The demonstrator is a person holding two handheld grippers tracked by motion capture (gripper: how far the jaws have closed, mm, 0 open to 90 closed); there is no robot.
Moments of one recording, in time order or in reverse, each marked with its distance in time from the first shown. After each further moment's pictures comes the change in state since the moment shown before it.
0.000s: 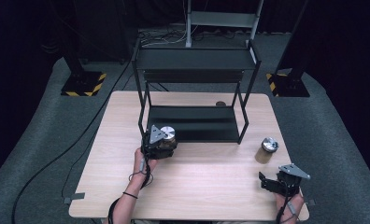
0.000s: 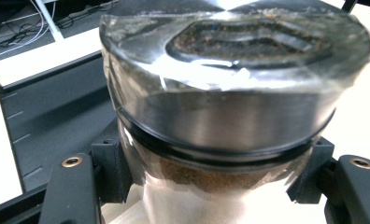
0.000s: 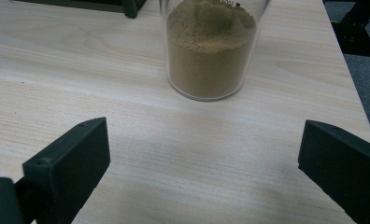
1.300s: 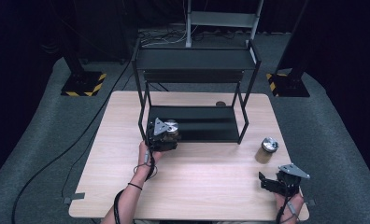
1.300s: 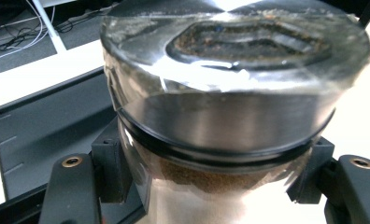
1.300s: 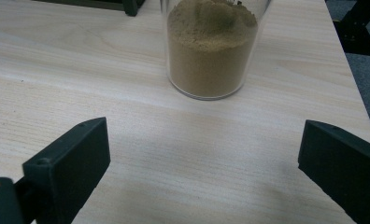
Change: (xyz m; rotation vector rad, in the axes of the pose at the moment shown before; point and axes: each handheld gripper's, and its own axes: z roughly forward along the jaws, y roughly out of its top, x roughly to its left) left arm 0.009 0.016 0.021 -0.017 -0.005 -0.013; right arm 0.000 0.002 0.001 0.008 0.000 -0.002
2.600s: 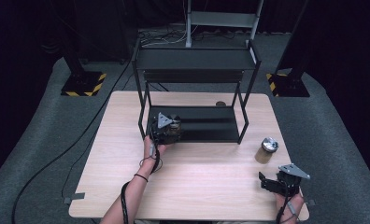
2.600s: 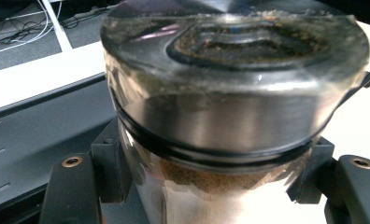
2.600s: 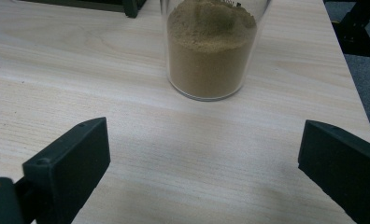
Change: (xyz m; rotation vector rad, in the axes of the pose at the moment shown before) left arm 0.008 0.002 0.033 -0.013 0.022 -0.054; right arm 0.000 -0.001 0.000 -0.008 0.000 -0.001
